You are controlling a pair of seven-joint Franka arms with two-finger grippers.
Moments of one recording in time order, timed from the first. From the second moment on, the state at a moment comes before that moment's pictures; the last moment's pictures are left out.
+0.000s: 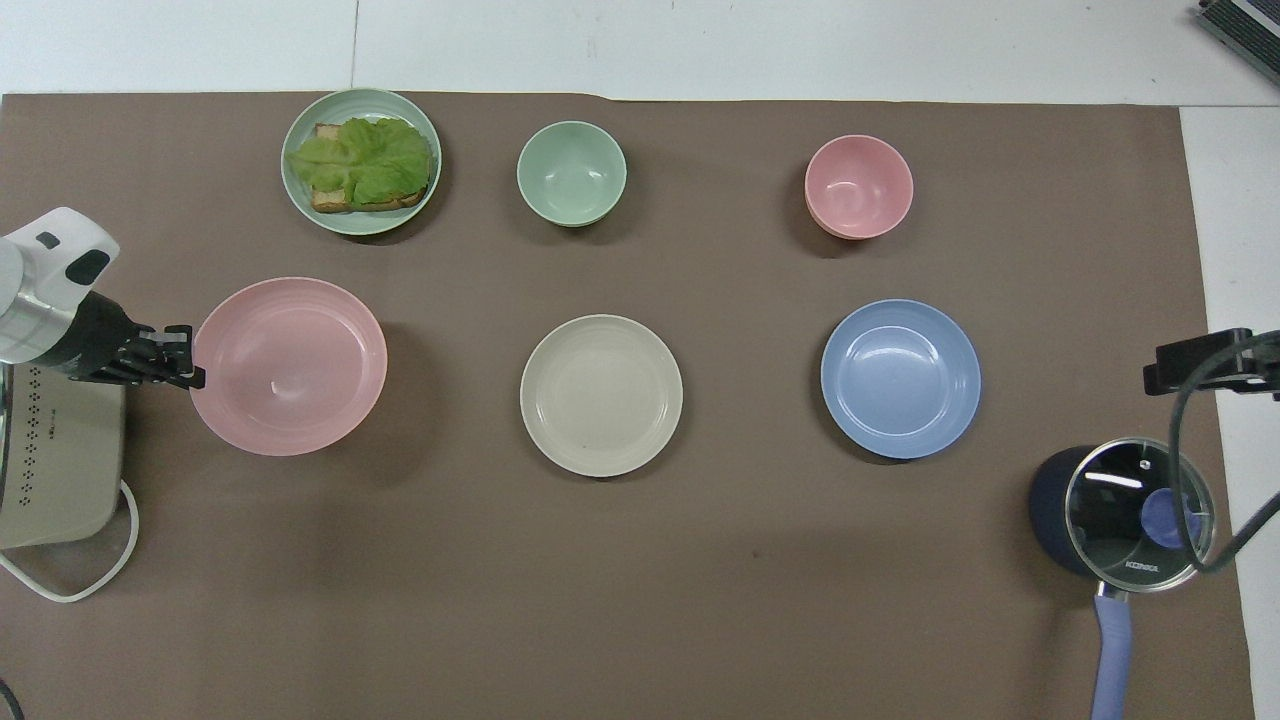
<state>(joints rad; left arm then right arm) 0.17 0.15 -0.08 -1.85 -0.18 1.80 0.02 0.07 -0.08 -0.09 -1.56 -0.02 1.44 0.05</state>
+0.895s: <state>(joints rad) -0.06 0.15 -0.09 -1.86 -0.31 1.82 -0.21 0.07 -0.08 -0.09 -1.56 -0.02 1.44 0.05</state>
